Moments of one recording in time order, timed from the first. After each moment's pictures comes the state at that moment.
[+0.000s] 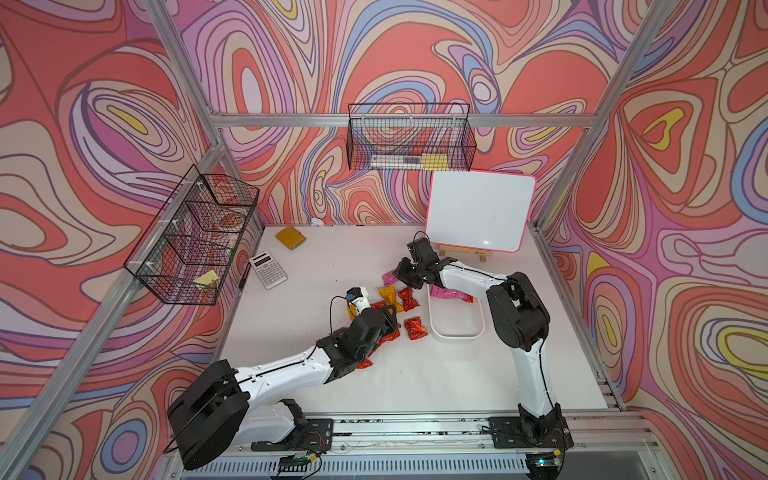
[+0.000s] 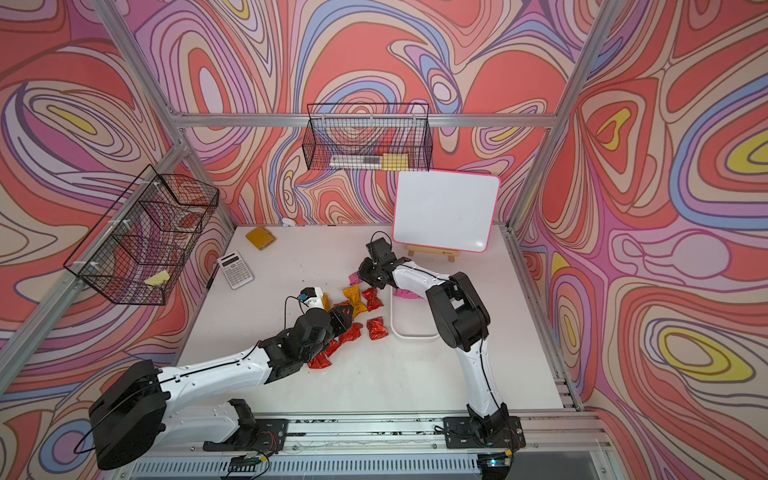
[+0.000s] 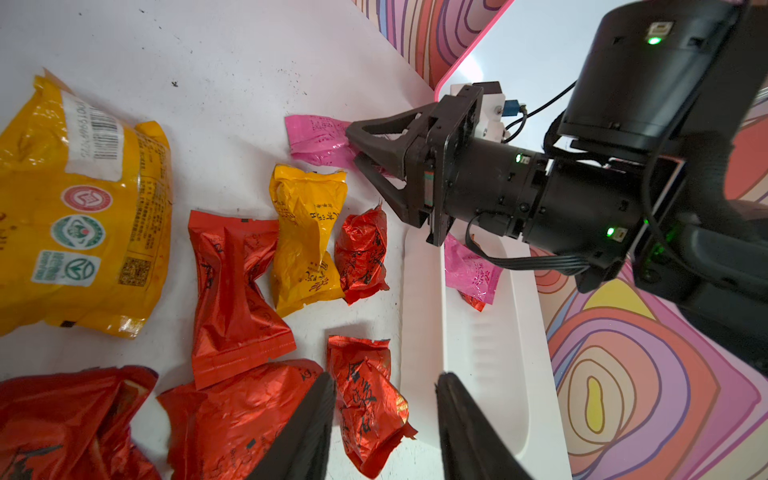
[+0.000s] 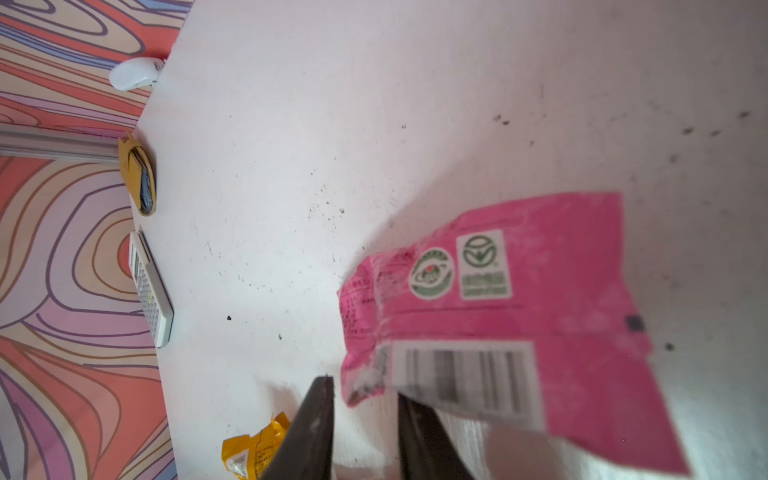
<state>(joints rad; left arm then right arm) -0.86 1.24 0.57 0.19 -0.36 -1.08 0.54 2.14 1.57 -0.24 -0.17 0.94</state>
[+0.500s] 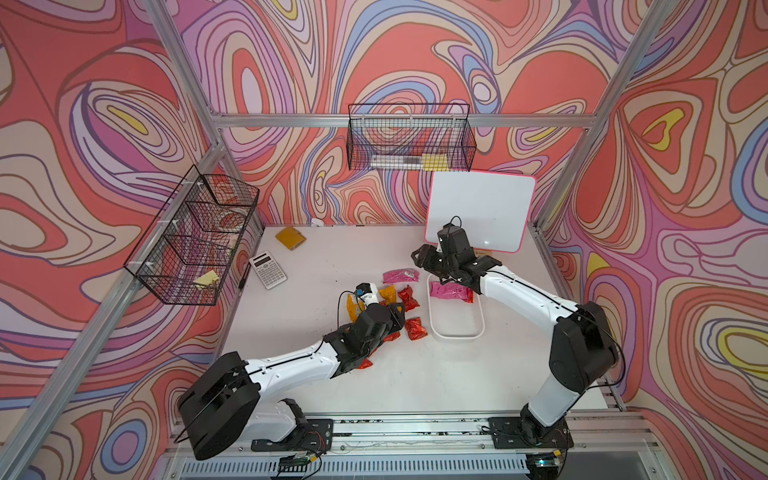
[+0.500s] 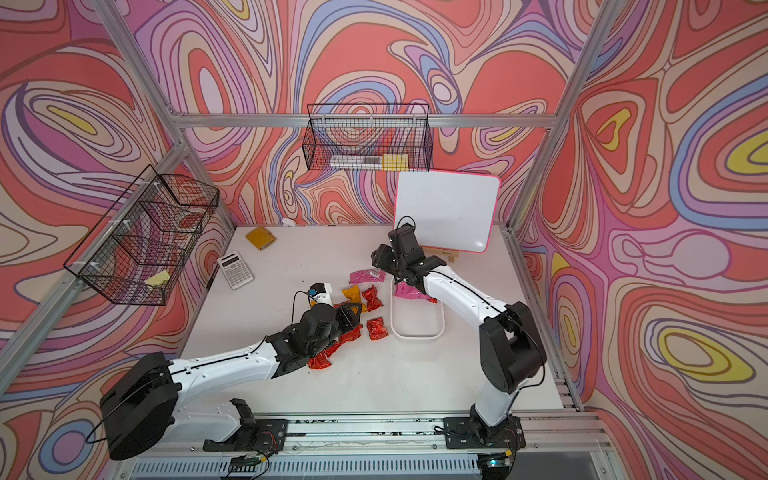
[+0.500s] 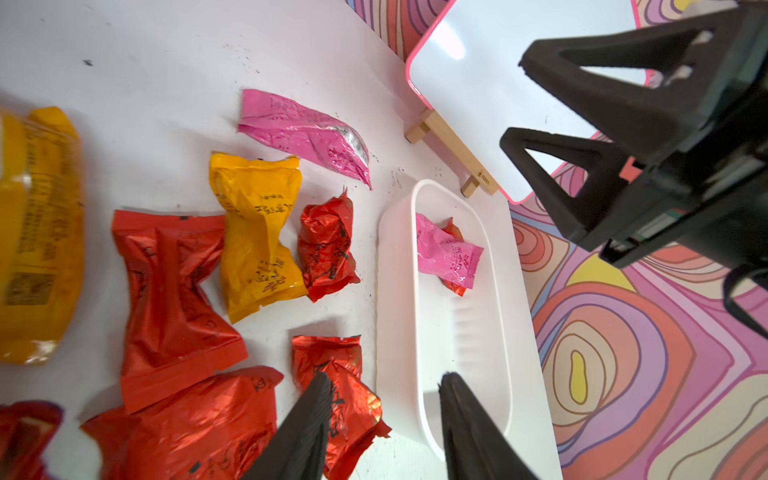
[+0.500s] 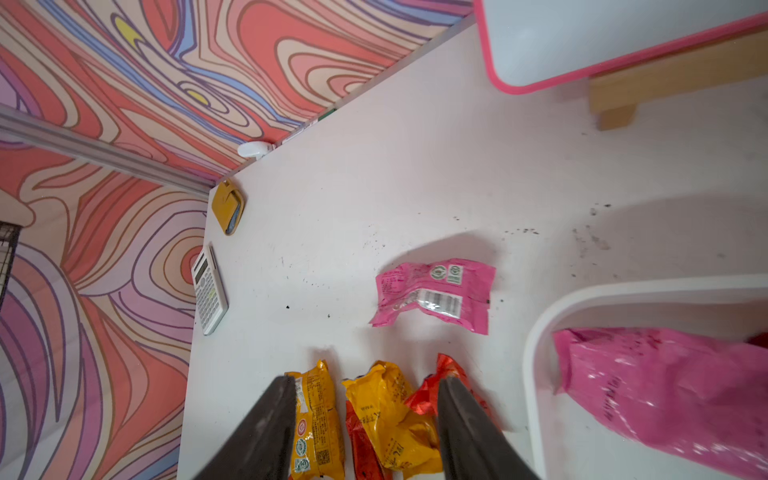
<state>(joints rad) -0.86 1.35 0.64 0.25 -0.26 -1.05 0.48 1.68 1.32 -0.31 -0.03 0.81</state>
